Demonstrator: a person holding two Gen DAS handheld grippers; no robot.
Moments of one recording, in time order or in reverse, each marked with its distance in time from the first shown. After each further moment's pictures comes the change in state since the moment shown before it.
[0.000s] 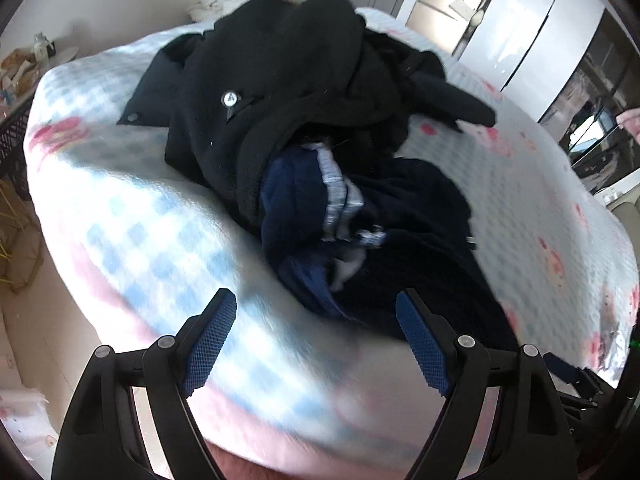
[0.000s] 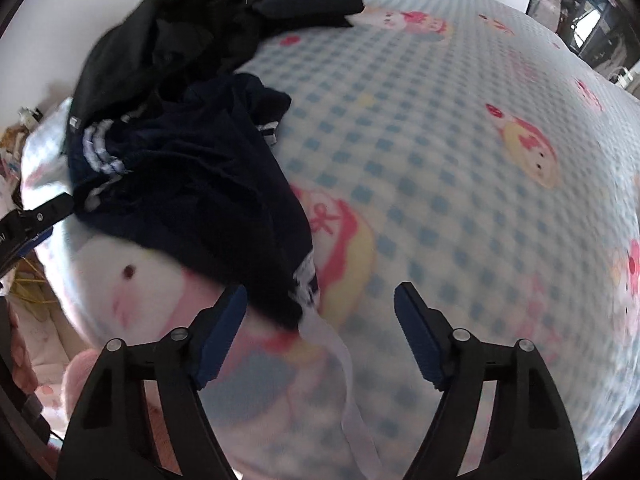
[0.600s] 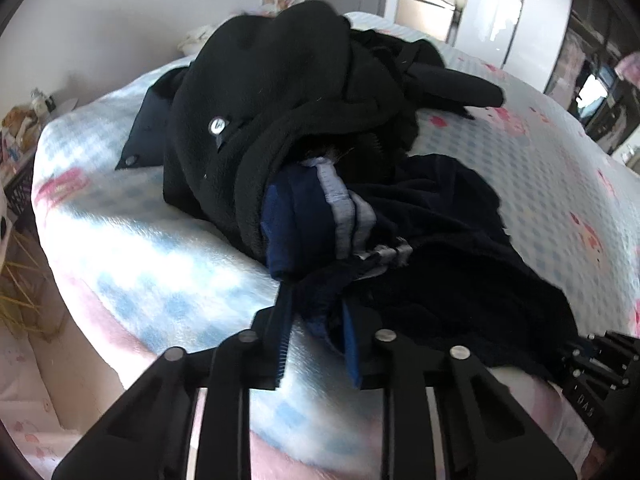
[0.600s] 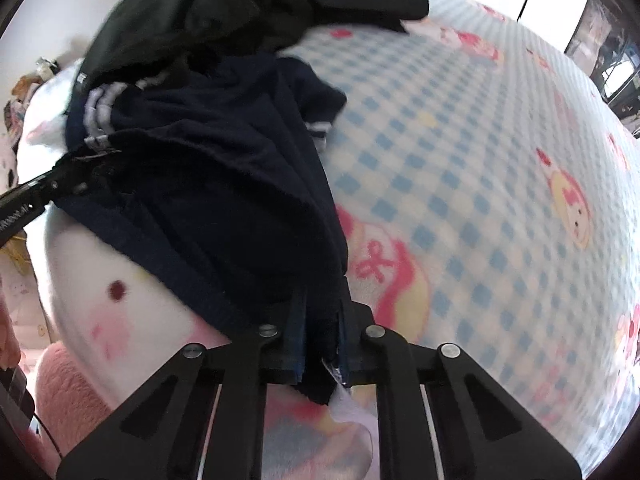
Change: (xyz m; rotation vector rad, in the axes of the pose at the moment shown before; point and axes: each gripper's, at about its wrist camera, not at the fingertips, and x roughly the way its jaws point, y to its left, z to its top) left arm 0.006 -0.014 0.006 0.160 -0.064 0.082; right arm 0.034 0.026 0.015 -0.156 -0.026 -0.001
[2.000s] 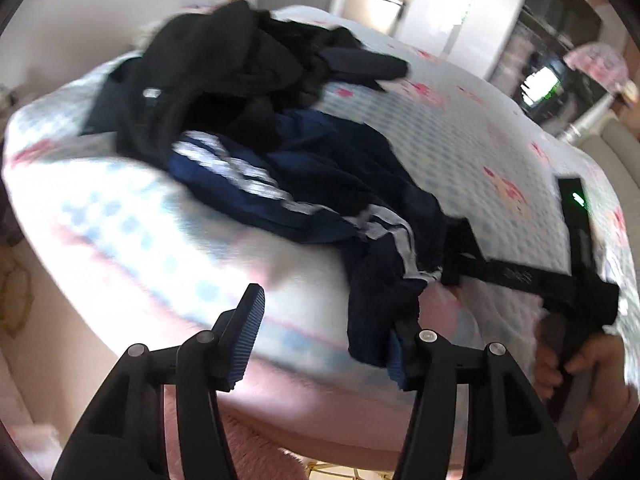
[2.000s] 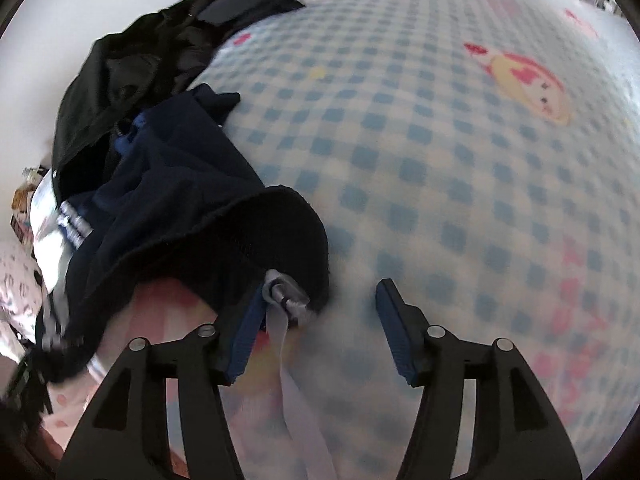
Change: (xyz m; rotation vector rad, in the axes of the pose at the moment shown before) left arm -0.047 -0.032 -0.061 0.066 0.021 -0.223; right arm 0.008 -0.064 -0.048 0.359 0.056 0.127
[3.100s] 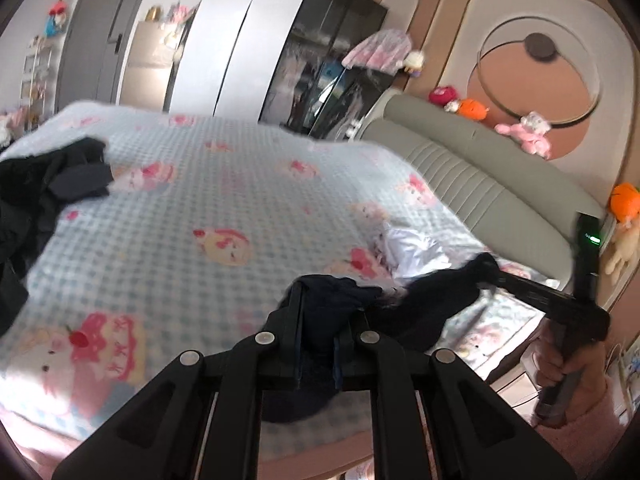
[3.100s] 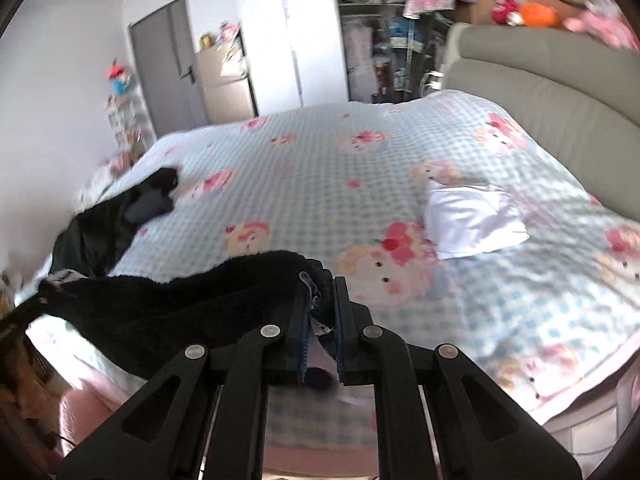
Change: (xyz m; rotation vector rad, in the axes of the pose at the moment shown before) left arm -0.123 -0.239 0.004 0.385 -0.149 -0.583; right arm -0.356 -0.209 -0.162 0.197 -0.588 -0.323
